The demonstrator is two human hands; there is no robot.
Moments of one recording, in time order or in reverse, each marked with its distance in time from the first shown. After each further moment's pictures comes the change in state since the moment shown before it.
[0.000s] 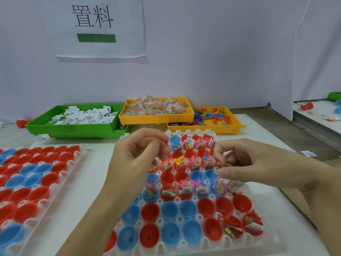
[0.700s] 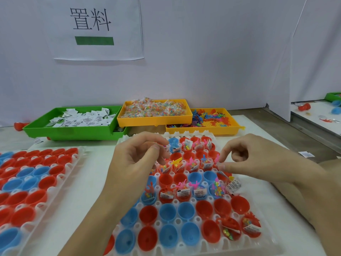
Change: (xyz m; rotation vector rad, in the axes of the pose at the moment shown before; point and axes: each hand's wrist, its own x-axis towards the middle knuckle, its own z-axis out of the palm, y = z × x) left_hand 0.000 -0.001 0.001 0.020 -0.025 0.046; right_hand 0.005 0.020 -0.007 -0.300 0.337 0.188
